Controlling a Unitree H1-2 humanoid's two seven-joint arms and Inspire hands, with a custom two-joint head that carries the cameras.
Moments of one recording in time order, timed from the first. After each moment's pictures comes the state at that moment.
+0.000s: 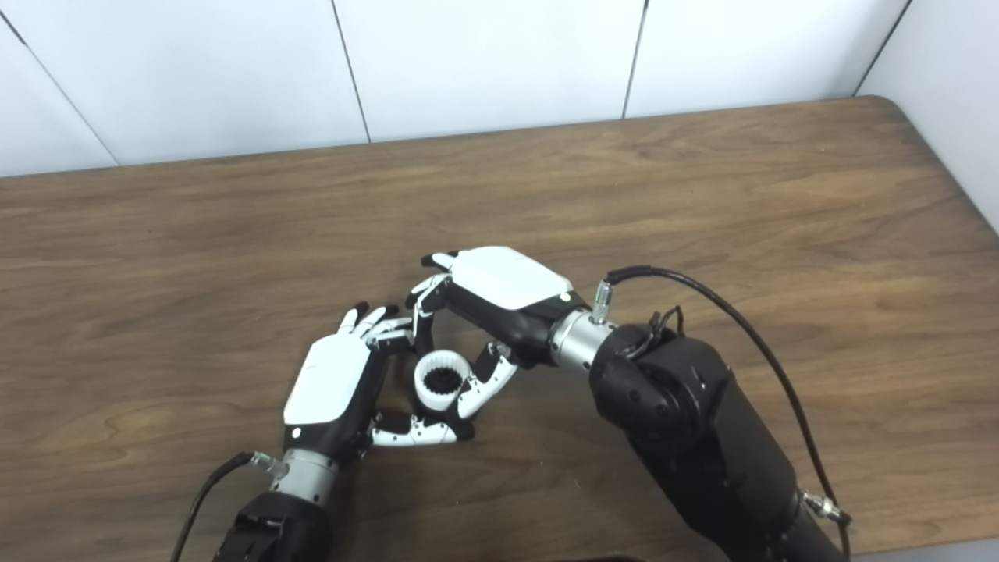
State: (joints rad) left arm 0.09 0.09 -0.45 -0.26 0.98 0.15 -0.04; right arm -0.25 -0.27 0.41 -0.59 -0.84 0.34 0.78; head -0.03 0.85
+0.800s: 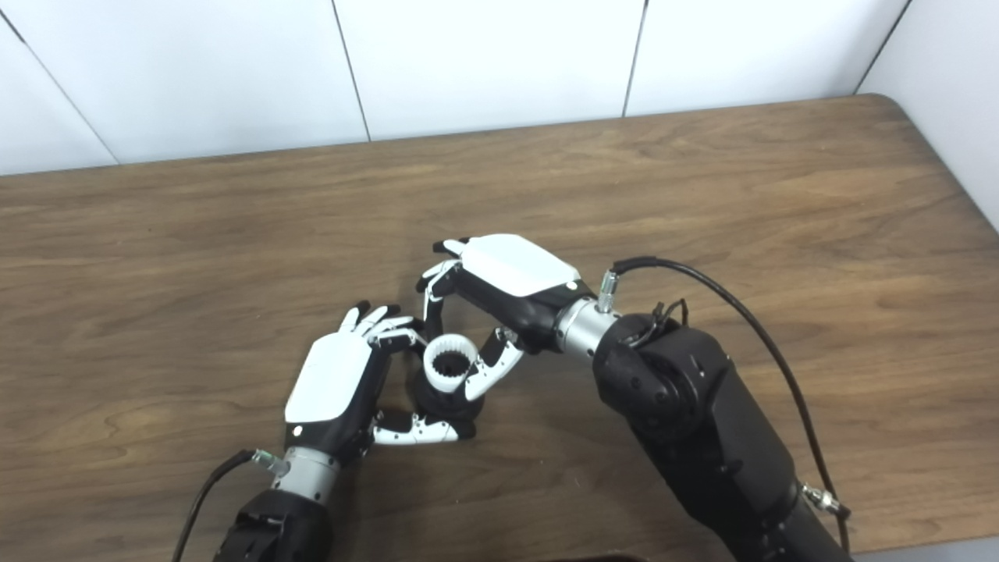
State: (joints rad) left arm 0.09 0.09 -0.45 -0.26 0.98 0.15 -0.05; right arm -0.25 -0.27 0.39 -0.56 -0.85 0.31 0.74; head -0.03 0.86
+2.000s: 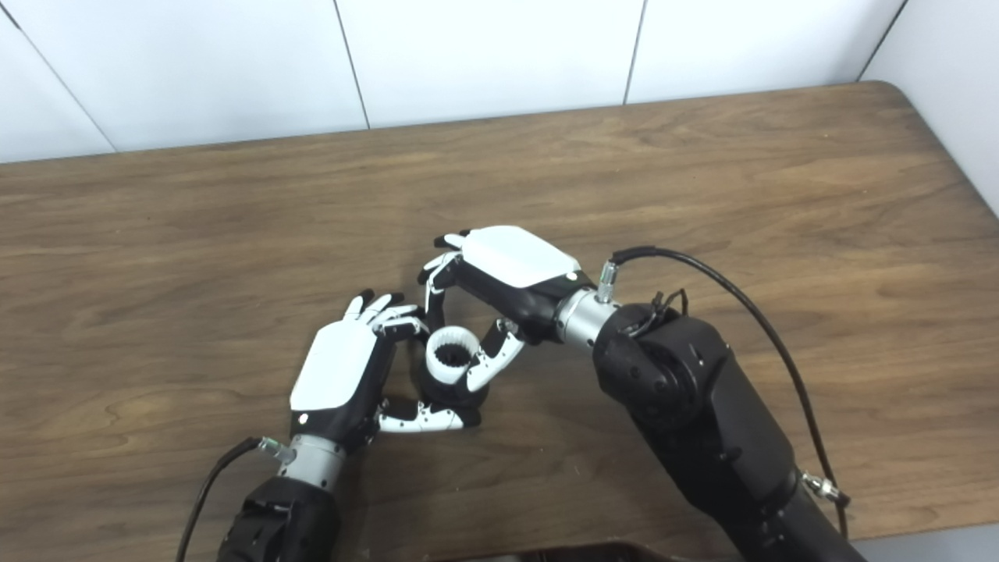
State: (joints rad) left arm 0.09 0.07 -0.46 -0.26 1.00 0.17 -0.06; right arm -0.25 -0.27 0.39 -0.55 -0.85 0.30 0.74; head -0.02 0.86
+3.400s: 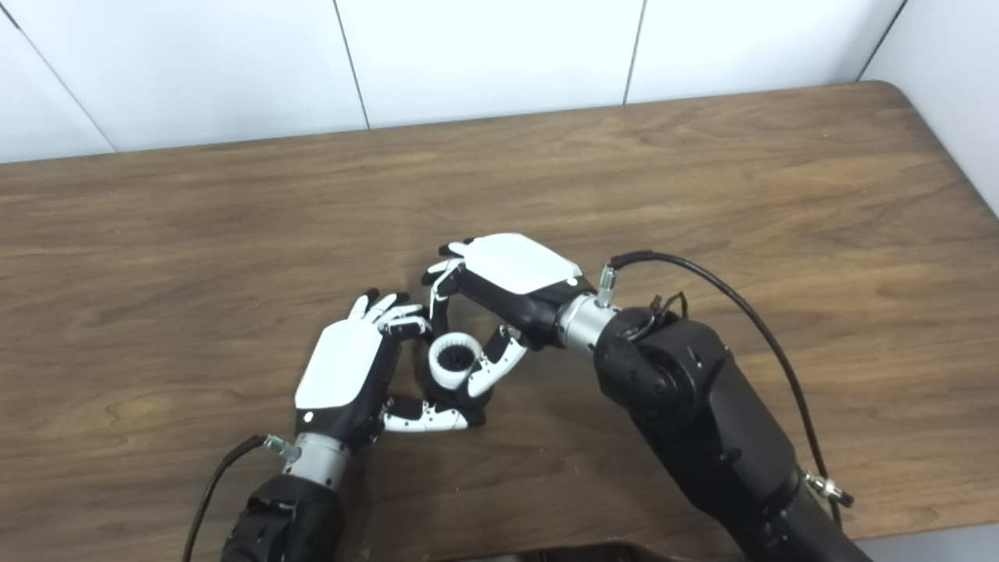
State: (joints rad) left arm 0.08 0.07 -0.47 -0.26 1.00 0.18 -0.07; right arm -0.25 -0.29 0.40 -0.53 -0.86 0.30 0.75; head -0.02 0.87
